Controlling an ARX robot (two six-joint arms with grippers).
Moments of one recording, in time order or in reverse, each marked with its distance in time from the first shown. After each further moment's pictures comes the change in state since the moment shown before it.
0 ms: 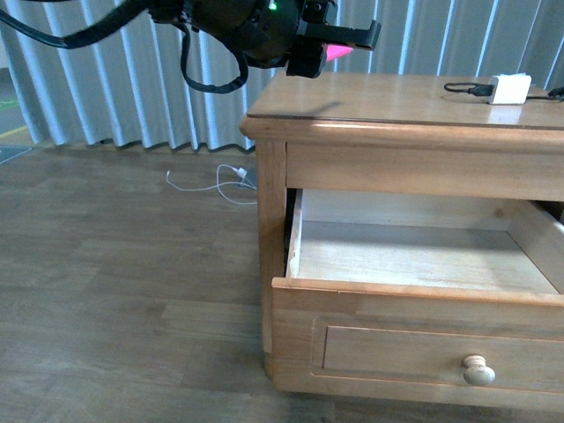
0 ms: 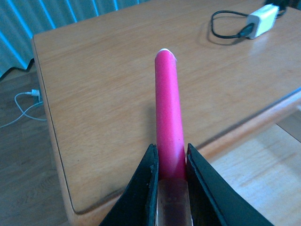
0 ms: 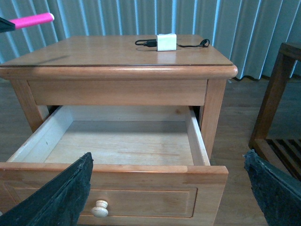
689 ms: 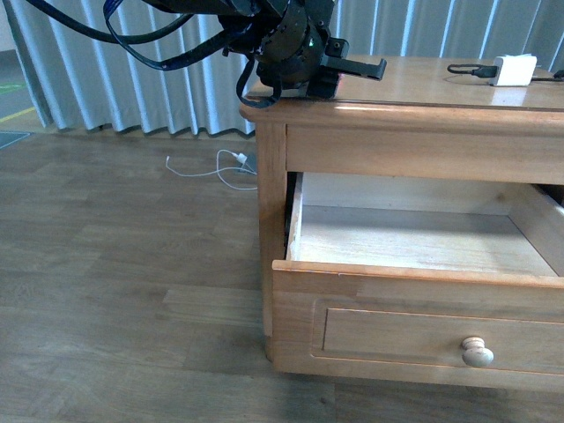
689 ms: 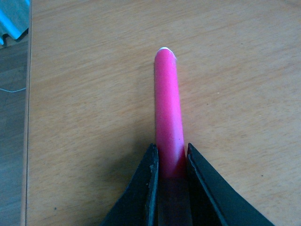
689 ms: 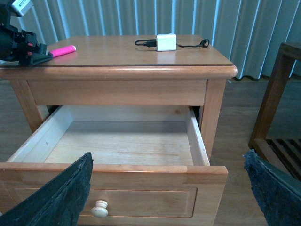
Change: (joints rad) left arm -0.002 0.378 0.450 -0.209 -0.178 -0.050; right arm 0.000 0.000 0.000 0.000 0.000 0.000
